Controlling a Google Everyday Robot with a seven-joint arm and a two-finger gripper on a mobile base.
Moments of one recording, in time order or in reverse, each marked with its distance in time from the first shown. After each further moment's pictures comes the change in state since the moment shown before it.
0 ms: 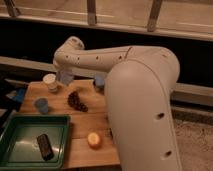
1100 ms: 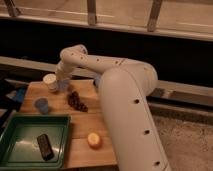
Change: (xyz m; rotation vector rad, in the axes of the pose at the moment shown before) arm 0.030 -0.019 0.066 -0.048 0.234 0.211
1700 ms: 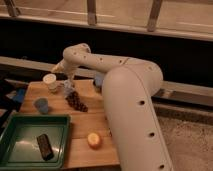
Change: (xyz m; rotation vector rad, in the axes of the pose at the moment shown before) arm -0.017 0.002 -0.026 -0.022 -0.069 0.033
